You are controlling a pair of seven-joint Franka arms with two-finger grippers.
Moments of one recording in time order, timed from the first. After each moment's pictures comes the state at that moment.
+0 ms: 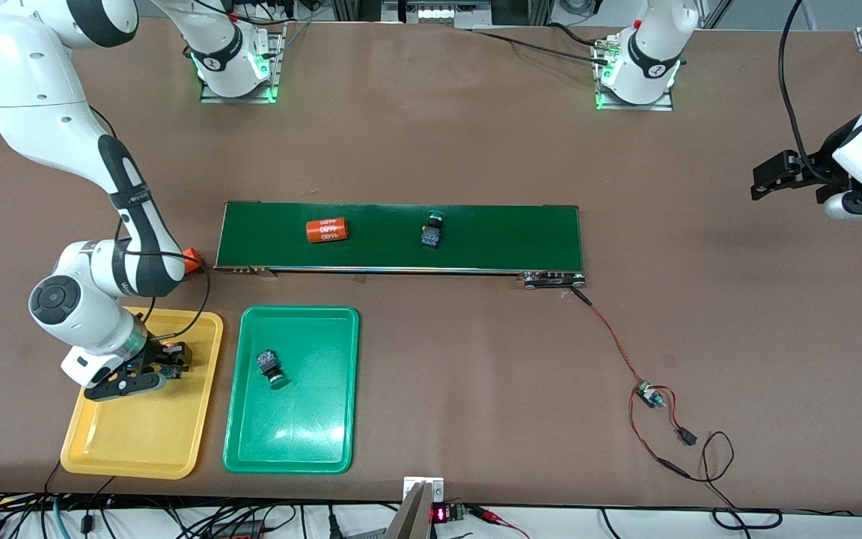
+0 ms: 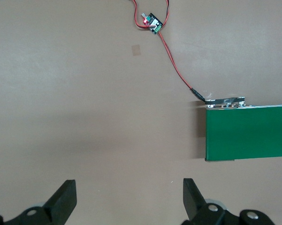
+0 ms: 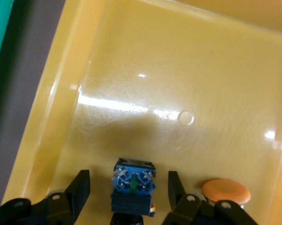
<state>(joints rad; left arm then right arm) 0.01 0.02 -0.03 -1.62 0.00 1.58 0.03 -0.10 0.84 0.11 -1.47 -0.19 2.49 -0.11</state>
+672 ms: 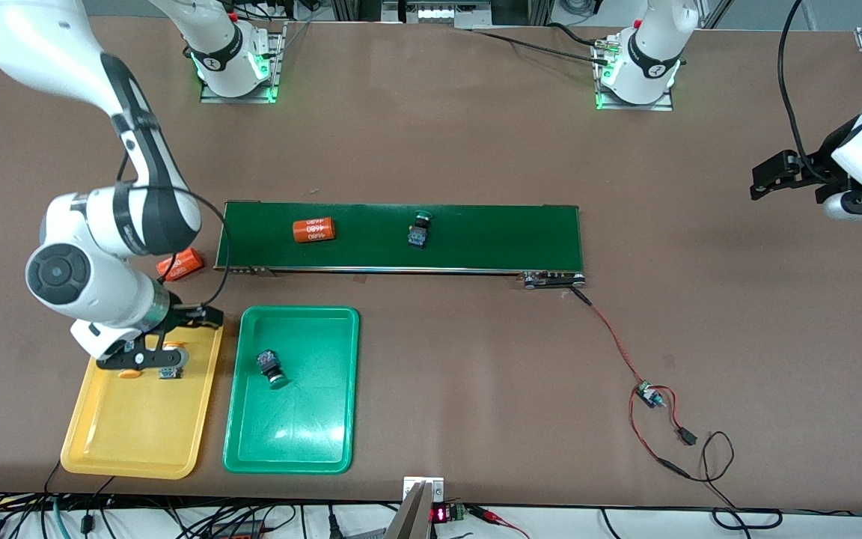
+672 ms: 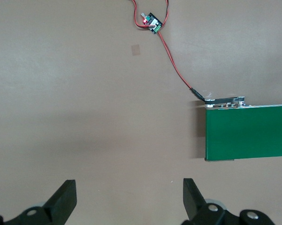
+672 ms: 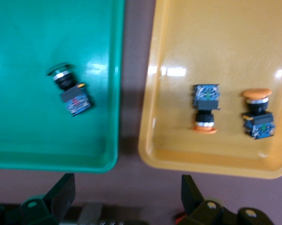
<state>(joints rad) 0.01 0.02 -0.03 -1.62 0.00 1.57 0.03 0.03 0.56 0.16 -1.48 -0.11 2.00 0.17</state>
